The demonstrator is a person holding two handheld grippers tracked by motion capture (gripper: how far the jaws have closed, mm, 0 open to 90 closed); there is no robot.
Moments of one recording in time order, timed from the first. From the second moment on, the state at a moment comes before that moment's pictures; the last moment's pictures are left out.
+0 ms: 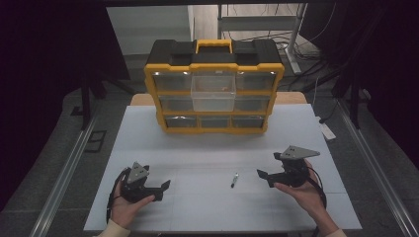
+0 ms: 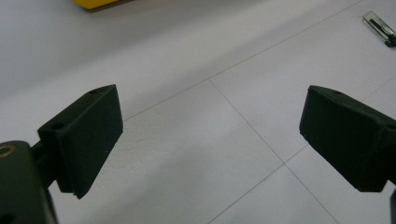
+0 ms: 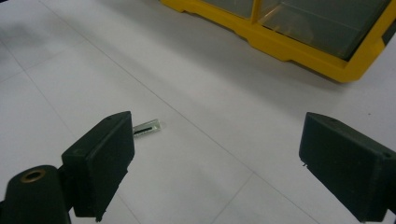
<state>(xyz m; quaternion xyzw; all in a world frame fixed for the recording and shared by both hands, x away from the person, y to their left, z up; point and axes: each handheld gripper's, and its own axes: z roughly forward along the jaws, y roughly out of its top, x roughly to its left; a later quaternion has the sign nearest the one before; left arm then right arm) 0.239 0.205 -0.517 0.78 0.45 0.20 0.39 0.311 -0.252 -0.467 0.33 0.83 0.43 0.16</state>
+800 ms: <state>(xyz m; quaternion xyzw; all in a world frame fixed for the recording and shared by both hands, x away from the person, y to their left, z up) 0.240 0.204 -0.517 0.78 0.45 0.20 0.39 0.320 -0.205 -0.481 0.29 0.87 0.37 0.12</state>
